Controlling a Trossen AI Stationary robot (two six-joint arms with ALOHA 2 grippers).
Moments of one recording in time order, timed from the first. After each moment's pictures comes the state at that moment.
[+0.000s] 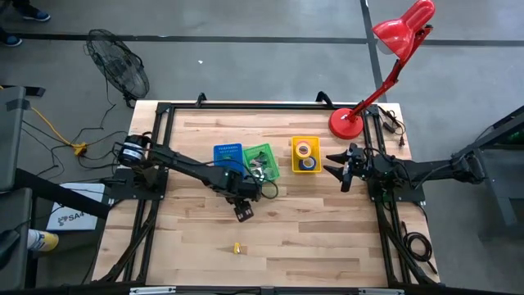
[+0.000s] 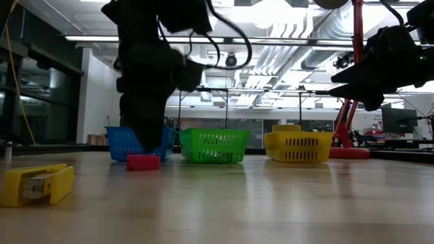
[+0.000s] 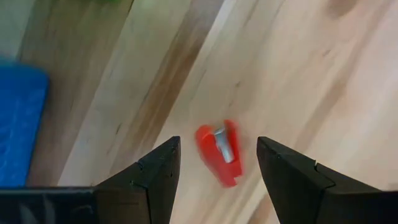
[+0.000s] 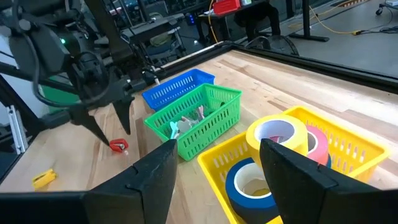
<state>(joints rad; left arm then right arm) -0.18 1.80 1.20 -0.69 0.02 -0.67 0.03 0.24 0.01 0.07 0.31 0.38</state>
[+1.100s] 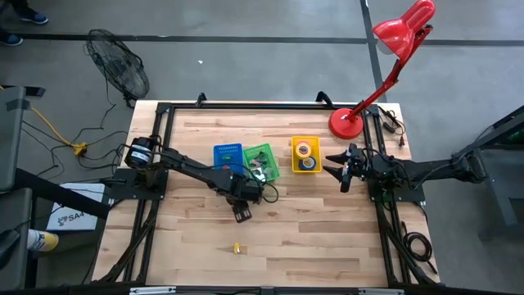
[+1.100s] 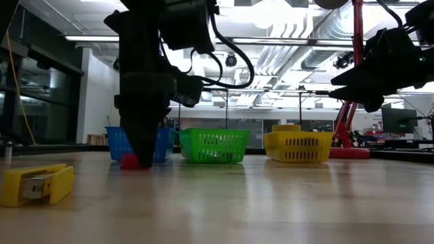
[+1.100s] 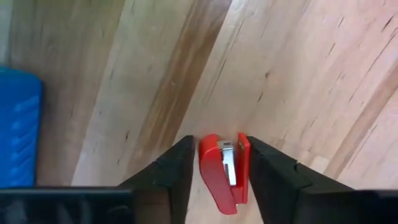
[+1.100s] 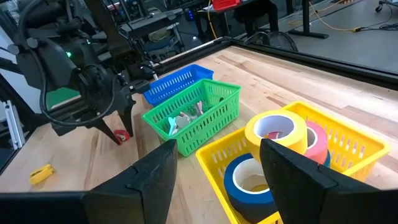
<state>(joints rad) -0.19 1.89 1.20 -0.71 0.01 -0.59 0.03 0.26 0.01 0.07 0.30 0.38</state>
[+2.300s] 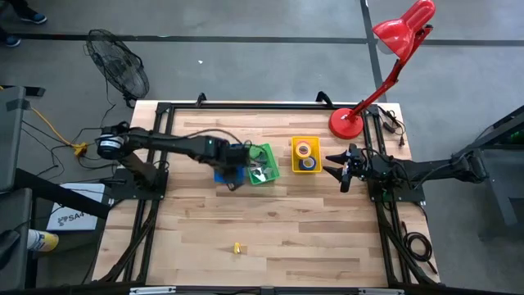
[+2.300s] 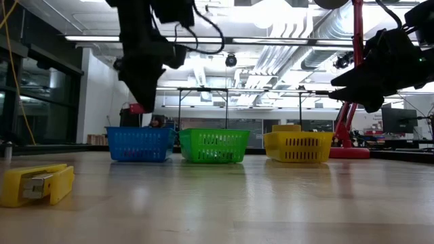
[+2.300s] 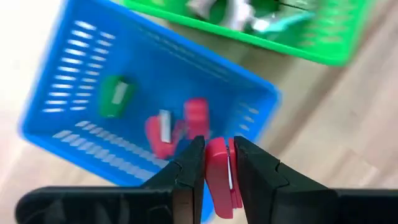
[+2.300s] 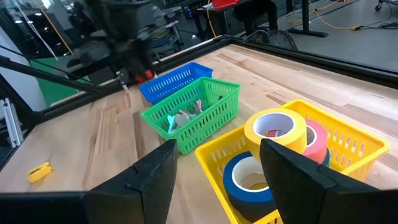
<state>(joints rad) 0.04 1.58 1.20 -0.93 -0.14 -0.53 0.03 0.27 0.01 0.07 0.30 0.38</state>
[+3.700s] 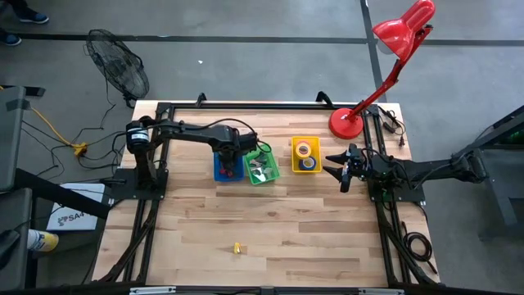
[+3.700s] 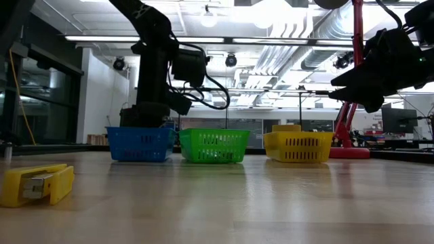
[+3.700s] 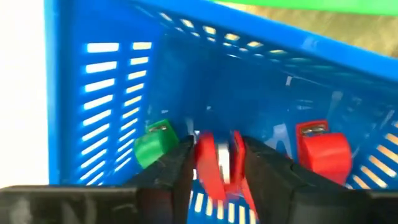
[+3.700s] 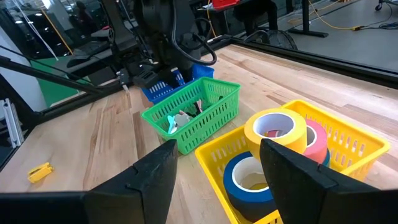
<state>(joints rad) 0.26 1.83 1.20 -0.89 -0.13 -0.13 0.03 0.27 0.01 0.07 0.30 0.38</state>
